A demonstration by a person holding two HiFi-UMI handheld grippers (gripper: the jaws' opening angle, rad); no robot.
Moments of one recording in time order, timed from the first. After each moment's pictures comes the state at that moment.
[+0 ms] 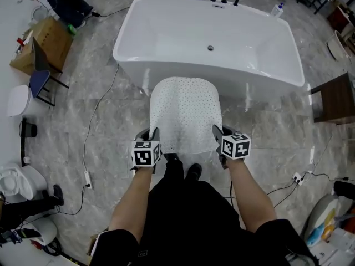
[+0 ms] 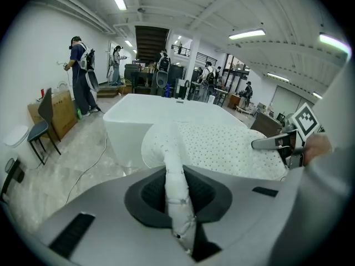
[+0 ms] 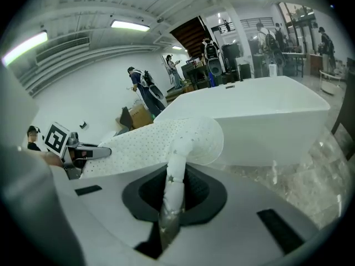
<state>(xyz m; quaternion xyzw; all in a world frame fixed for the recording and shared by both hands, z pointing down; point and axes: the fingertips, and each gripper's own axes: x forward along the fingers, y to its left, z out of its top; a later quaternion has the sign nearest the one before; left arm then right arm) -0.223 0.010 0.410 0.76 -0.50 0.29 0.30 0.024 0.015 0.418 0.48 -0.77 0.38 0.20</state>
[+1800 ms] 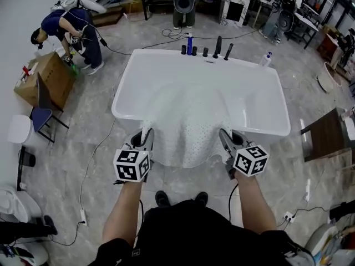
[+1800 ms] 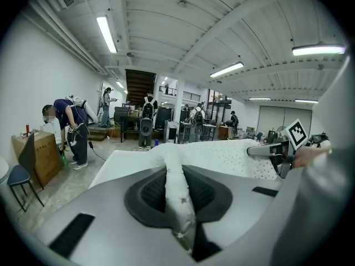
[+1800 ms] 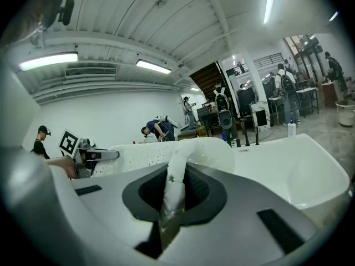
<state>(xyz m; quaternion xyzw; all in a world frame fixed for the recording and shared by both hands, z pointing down) -0.162 -0.191 0.159 0.84 -0.50 0.14 0.16 0.094 -0.176 0.169 0.48 -0.85 0.22 0.06</state>
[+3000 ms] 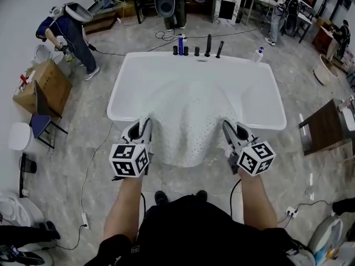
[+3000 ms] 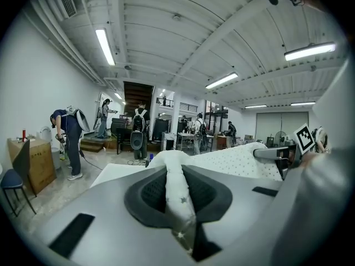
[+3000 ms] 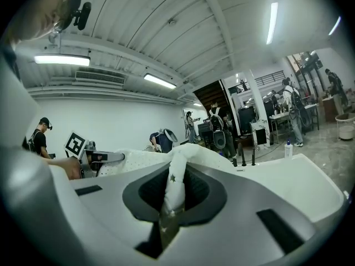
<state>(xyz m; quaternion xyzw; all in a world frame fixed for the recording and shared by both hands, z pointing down) -0.125 -0.196 0.110 0.85 -0.50 0.08 0.12 0.132 -0.158 0.111 0.49 -0.86 0.15 0.01</state>
